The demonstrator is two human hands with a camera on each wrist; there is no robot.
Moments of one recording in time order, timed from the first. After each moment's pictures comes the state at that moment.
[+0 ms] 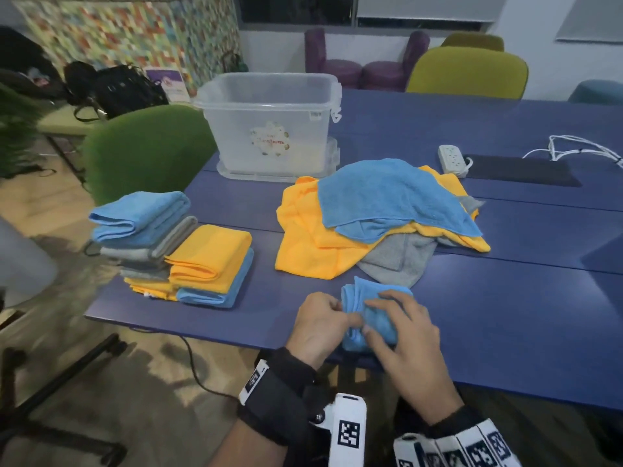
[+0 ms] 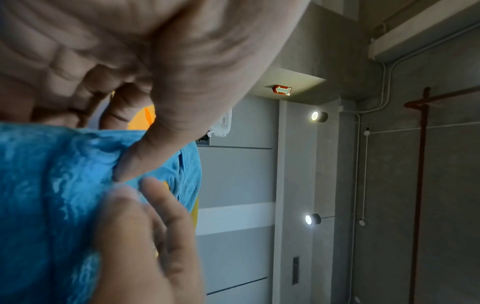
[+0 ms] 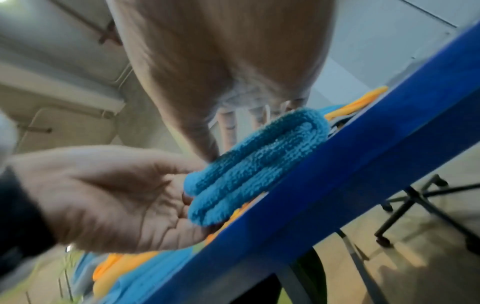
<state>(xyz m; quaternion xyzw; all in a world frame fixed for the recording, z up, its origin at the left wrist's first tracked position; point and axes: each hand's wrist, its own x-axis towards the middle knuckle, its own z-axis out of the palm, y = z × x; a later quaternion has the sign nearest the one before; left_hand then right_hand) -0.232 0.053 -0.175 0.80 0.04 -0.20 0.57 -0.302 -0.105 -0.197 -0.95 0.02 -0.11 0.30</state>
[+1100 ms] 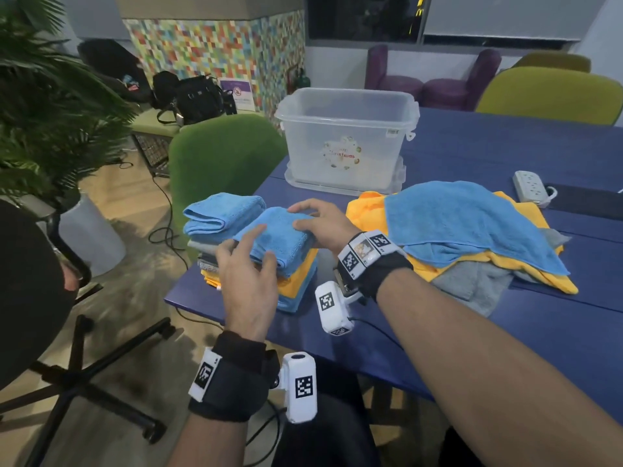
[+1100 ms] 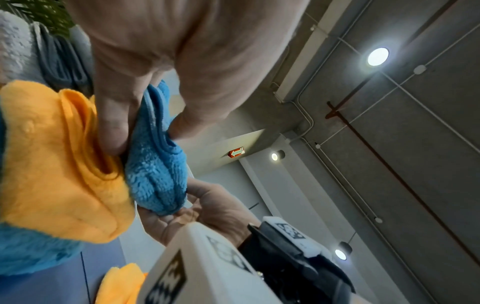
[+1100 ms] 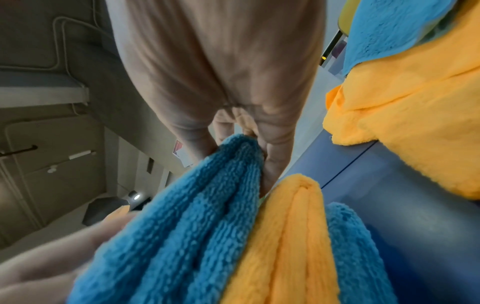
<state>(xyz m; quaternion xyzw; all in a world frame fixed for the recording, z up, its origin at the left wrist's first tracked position) -0.200 0.218 -0.122 0.83 0.12 0.24 0.49 -0.074 0.088 -0.111 -0.78 -0.07 0.14 0.61</state>
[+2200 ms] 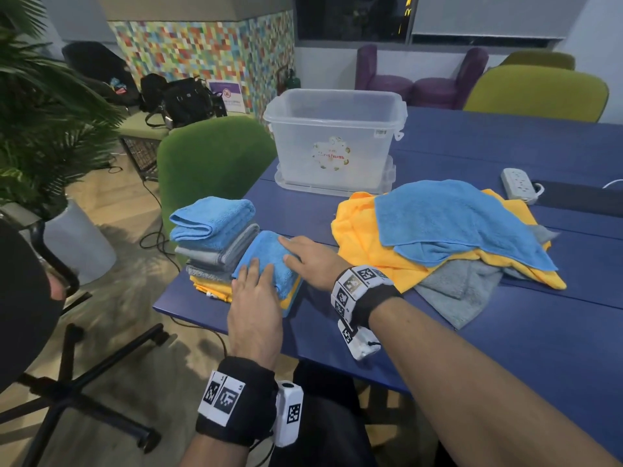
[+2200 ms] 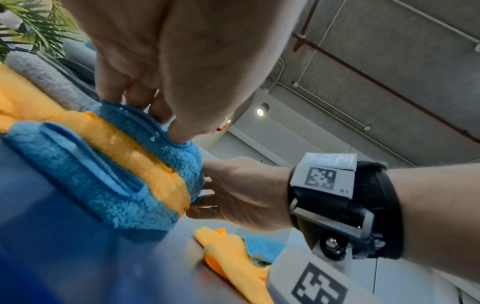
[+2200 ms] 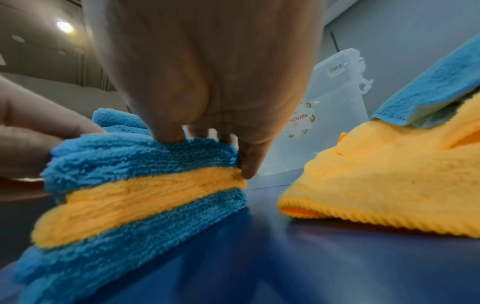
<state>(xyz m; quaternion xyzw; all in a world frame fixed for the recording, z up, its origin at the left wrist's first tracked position) -0.200 0.207 -0.172 0.97 0.09 0.10 0.18 -0.089 0.079 -0.164 -0.92 -0.26 0.12 0.27</state>
